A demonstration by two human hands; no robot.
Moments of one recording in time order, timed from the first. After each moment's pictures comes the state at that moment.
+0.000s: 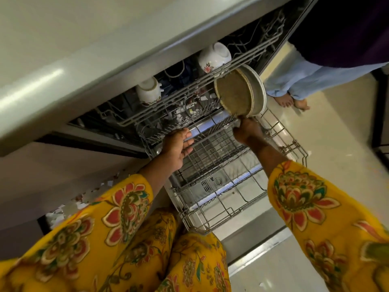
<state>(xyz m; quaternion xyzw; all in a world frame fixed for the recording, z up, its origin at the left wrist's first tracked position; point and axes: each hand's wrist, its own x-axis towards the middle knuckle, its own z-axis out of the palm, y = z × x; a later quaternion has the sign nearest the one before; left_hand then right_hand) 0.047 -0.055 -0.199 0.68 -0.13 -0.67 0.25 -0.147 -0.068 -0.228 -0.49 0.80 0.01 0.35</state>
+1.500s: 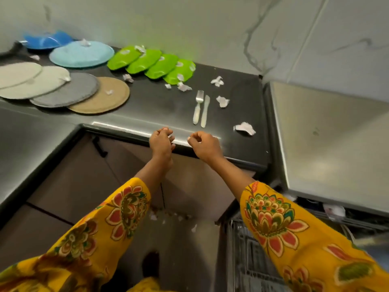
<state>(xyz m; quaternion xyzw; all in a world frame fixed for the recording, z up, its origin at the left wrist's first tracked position) 0.496 0.105 0.089 0.60 -0.02 -0.32 0.73 0.395 0.046 0.108 -0.80 0.42 -0.16 0.39</state>
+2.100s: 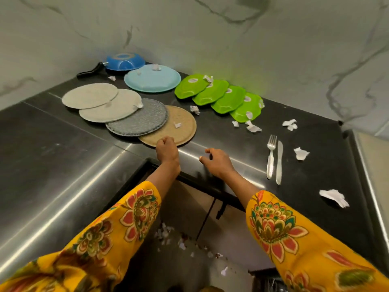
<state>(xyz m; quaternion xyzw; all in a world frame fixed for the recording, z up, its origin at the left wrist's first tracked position) 0.713 0.121 0.106 0.66 0.09 -0.17 0.73 0.616 0.033 0.099 -0.88 0.35 -0.02 0.31</state>
